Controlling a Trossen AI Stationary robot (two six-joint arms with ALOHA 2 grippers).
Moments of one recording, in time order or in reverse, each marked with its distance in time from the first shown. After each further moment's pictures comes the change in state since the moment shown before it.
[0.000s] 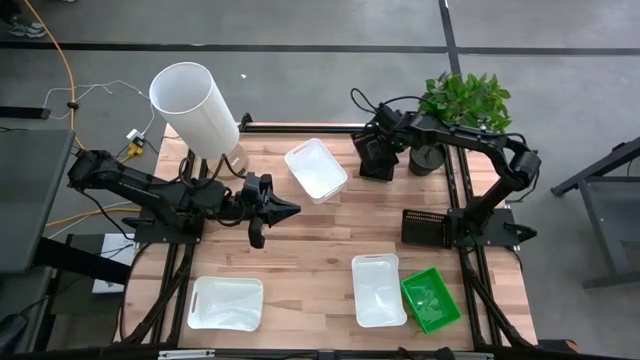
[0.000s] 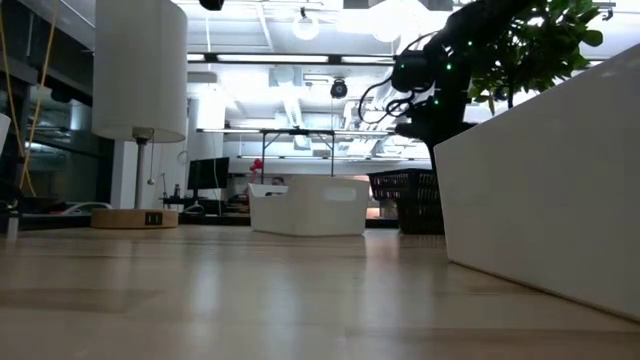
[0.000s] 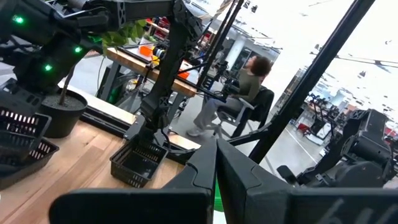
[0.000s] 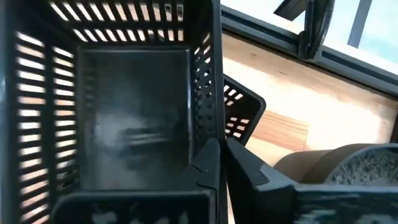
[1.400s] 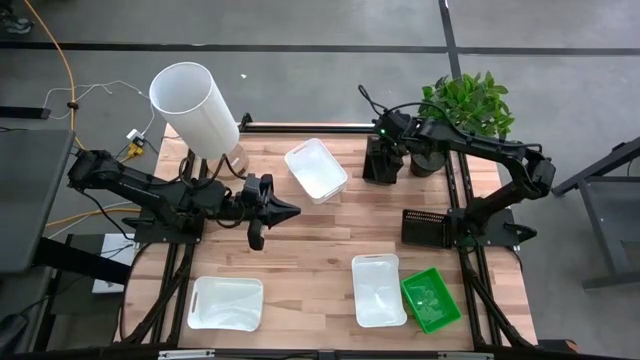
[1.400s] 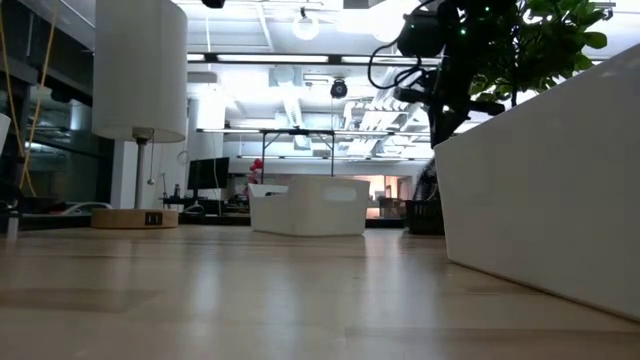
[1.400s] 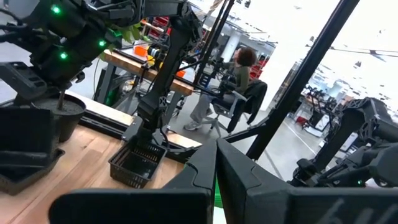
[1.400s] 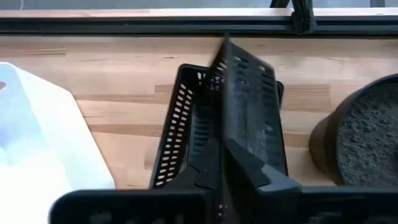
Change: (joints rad) left arm 0.001 0.000 0.000 0.000 0.026 0.046; right arm 0.113 -0.134 0.000 -0.042 0.039 0.399
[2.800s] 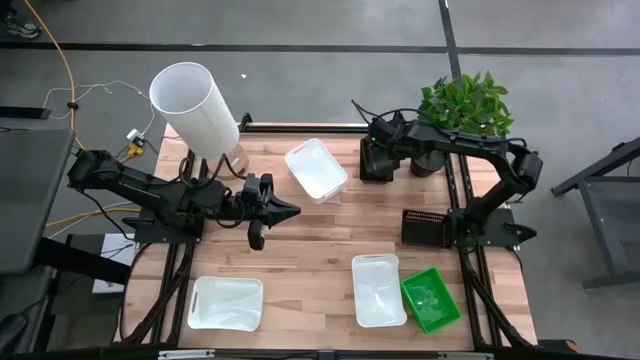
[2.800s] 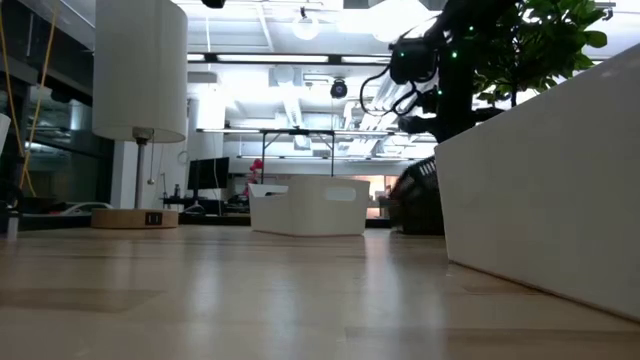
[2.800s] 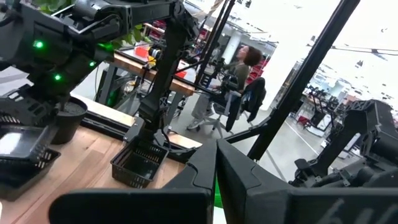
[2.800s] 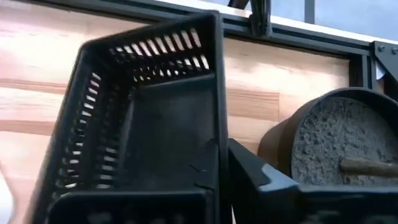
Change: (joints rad) left arm 0.001 0.000 0.000 0.000 -0.003 0.007; right arm 0.013 0.106 0.000 -0.086 0.143 -0.068
